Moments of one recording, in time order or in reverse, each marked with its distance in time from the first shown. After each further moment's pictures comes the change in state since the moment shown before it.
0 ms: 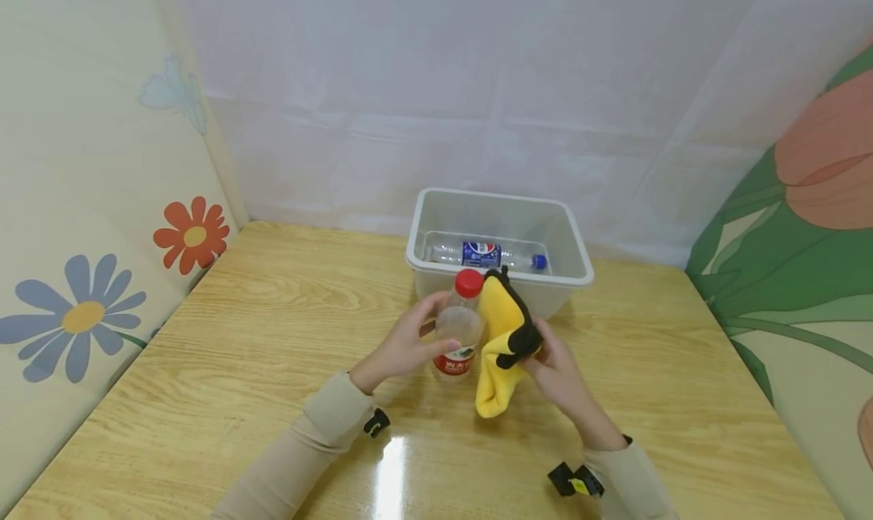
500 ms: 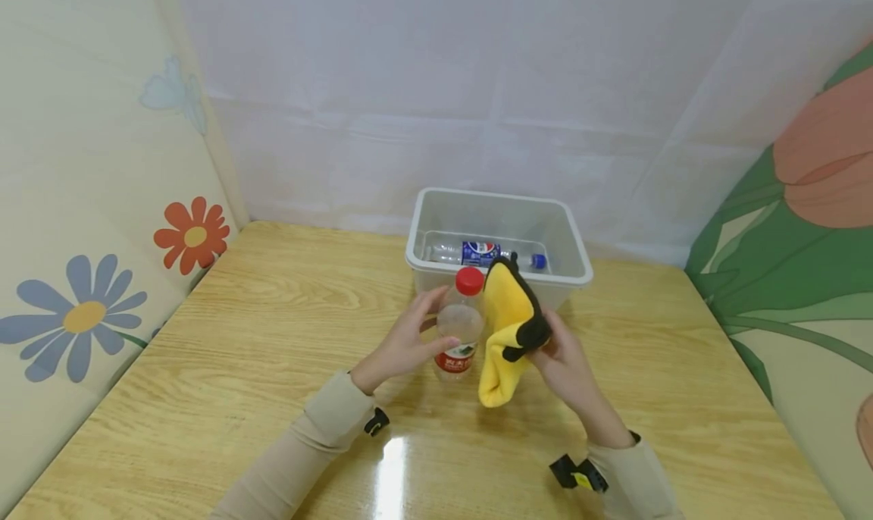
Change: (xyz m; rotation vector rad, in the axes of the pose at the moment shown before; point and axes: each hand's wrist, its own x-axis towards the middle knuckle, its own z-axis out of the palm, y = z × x) left_hand 0.000 0.000 0.002 0.045 0.038 0.032; right_hand 0.004 -0.010 -0.008 0.039 0.024 -0.076
